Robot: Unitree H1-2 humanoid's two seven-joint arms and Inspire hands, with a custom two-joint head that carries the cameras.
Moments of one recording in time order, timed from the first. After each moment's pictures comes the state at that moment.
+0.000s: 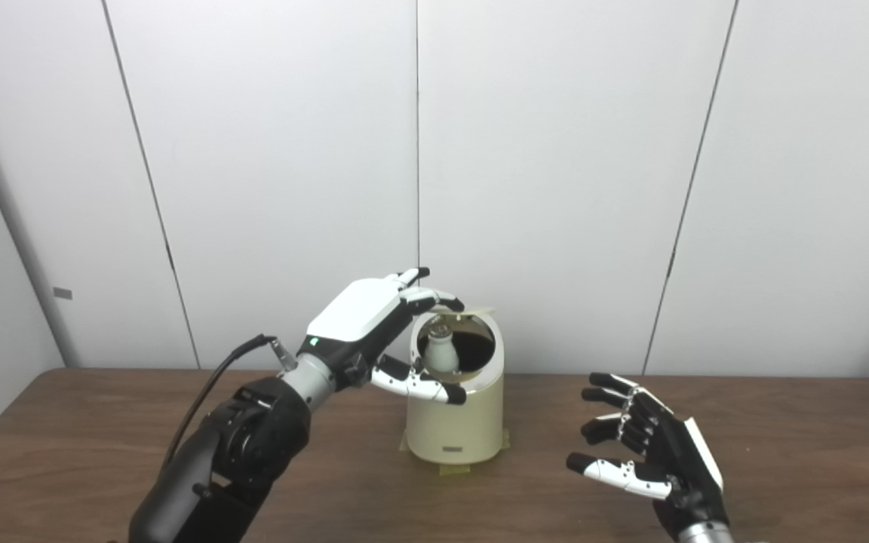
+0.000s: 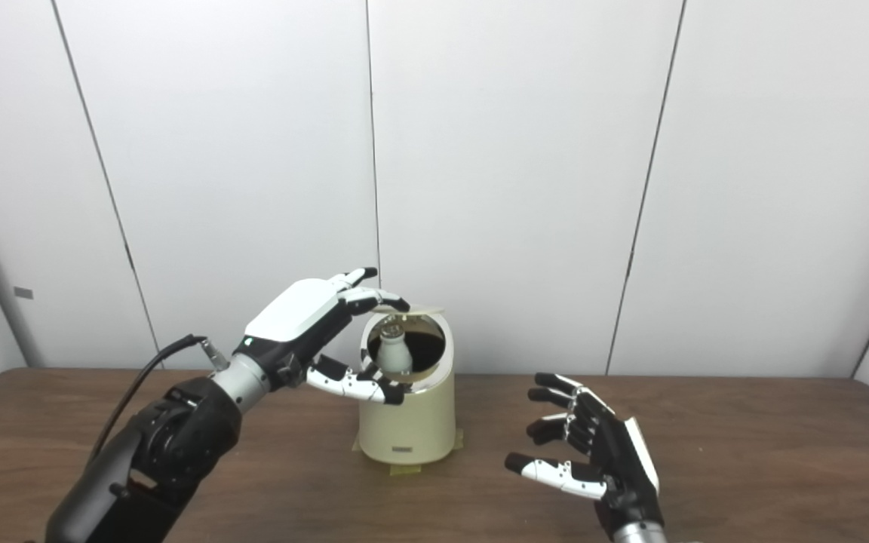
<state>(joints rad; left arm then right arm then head) -0.69 0.35 -0.32 0.09 0.63 -0.06 -0.27 -0.27 -0.10 -0.06 0.11 0.02 -0.12 0.03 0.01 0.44</state>
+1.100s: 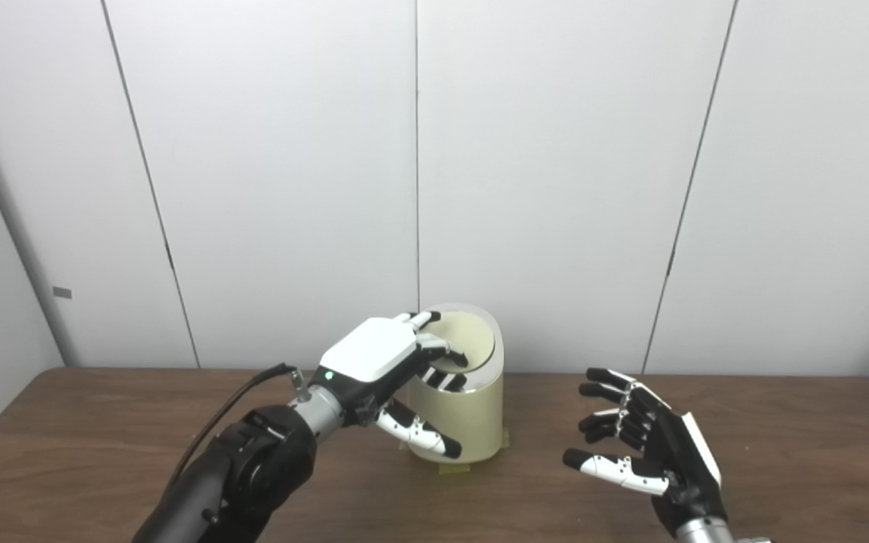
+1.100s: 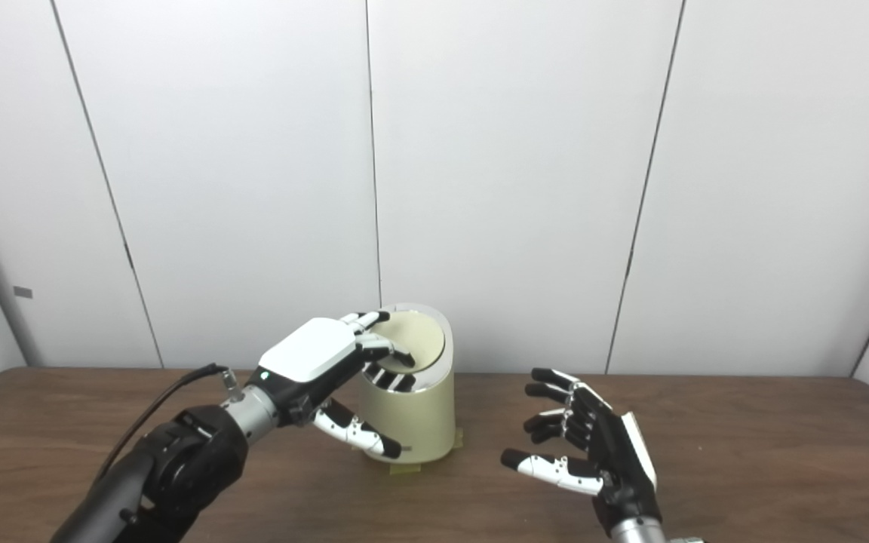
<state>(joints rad) -0.65 0.37 -0.39 0.11 0.76 -0.13 -0.28 -0.27 -0.09 -0.06 0.07 -0.01 -0.08 0.02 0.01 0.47</state>
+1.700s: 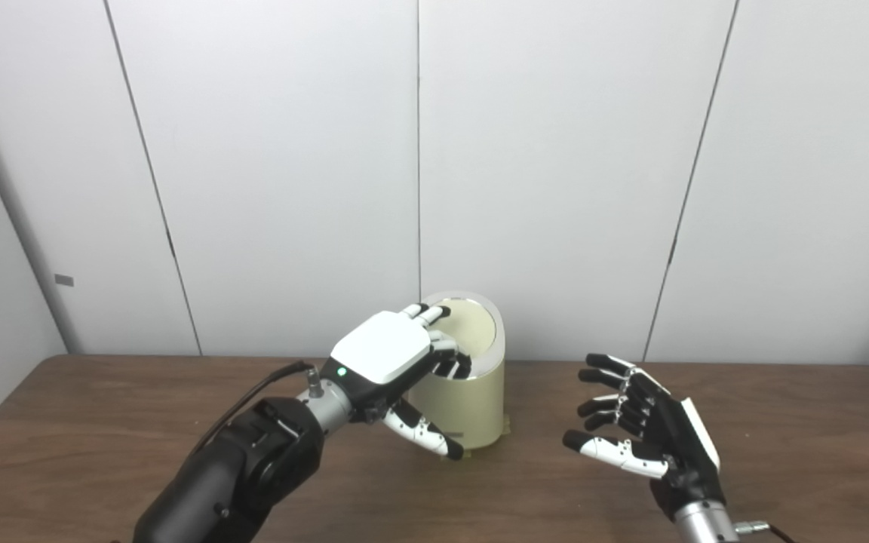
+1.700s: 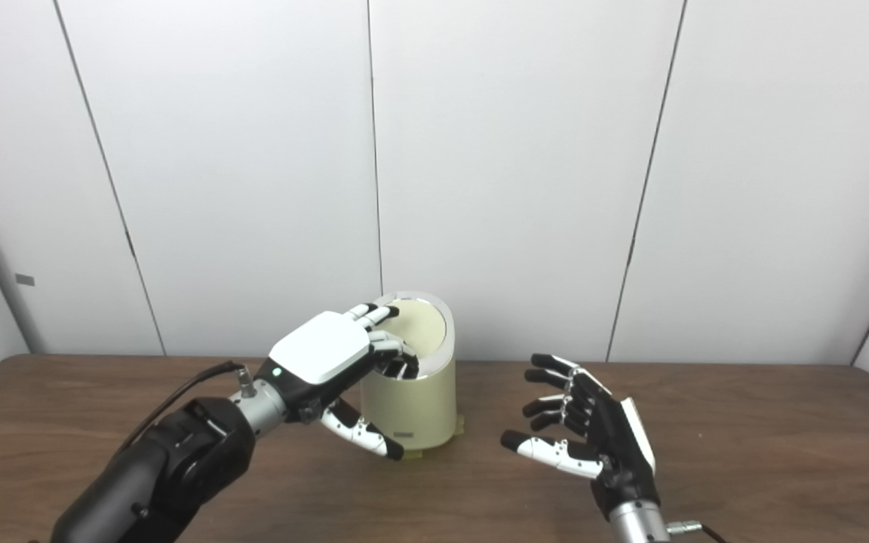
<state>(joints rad) -0.66 0.39 -0.46 0.09 0.88 -0.13 -0.29 -0.26 -0.09 -0.06 0.04 0.00 -0.04 0.02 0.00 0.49</state>
